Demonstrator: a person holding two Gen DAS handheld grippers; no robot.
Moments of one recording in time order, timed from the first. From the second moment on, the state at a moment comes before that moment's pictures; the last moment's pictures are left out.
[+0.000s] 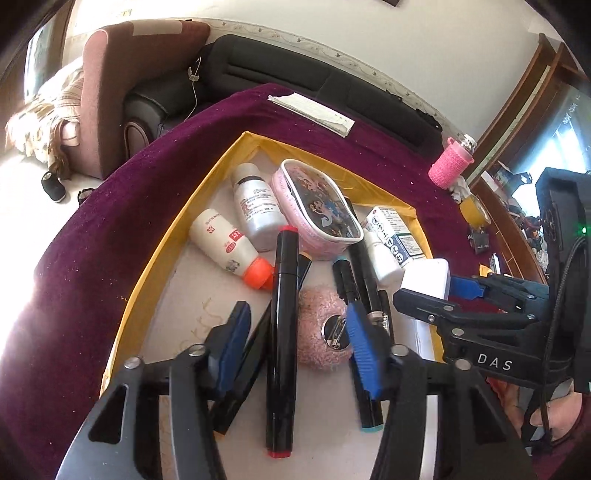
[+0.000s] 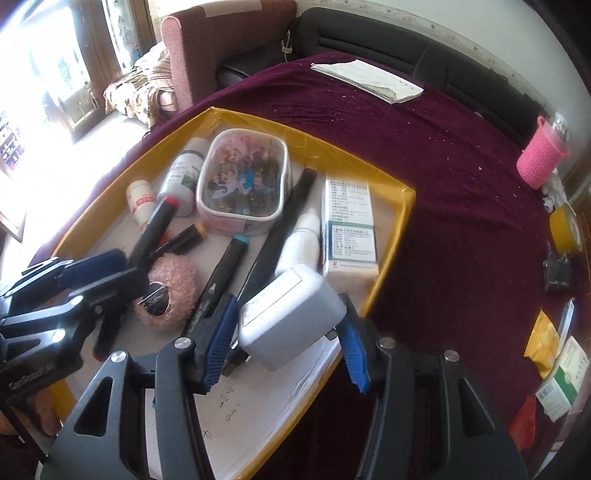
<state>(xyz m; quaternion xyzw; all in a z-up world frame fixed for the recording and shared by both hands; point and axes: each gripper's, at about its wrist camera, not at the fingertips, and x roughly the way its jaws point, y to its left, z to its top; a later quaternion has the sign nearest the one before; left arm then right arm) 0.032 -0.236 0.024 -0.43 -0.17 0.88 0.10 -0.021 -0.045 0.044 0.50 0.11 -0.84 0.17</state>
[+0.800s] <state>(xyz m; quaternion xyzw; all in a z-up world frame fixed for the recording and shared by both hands) 0.078 -0.150 0.085 -0.39 -0.17 0.89 0.15 0.054 0.155 0.106 0.34 -0.08 -0.93 0.04</state>
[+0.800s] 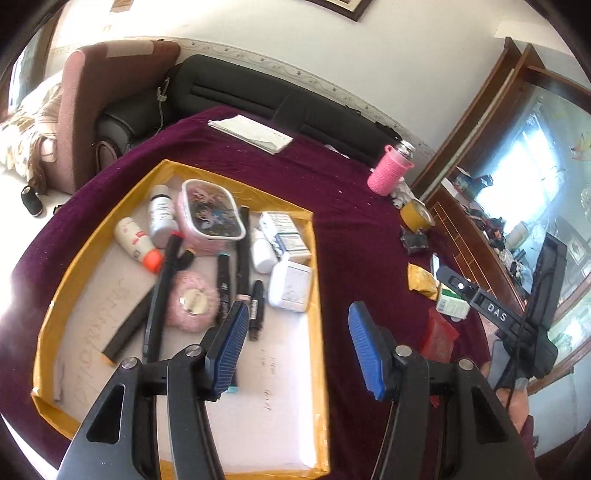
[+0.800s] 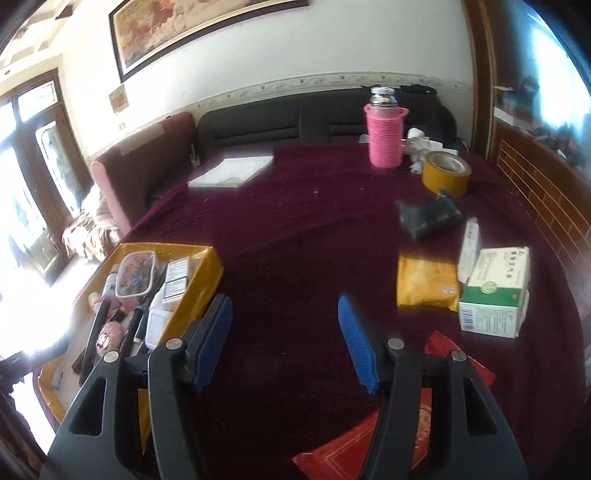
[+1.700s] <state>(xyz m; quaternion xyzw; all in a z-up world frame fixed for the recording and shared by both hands) 0.091 -0.020 0.038 -0.49 -0.11 0.82 0.26 -0.024 0.309 0.103 0.45 -0.16 -0.88 -0.04</state>
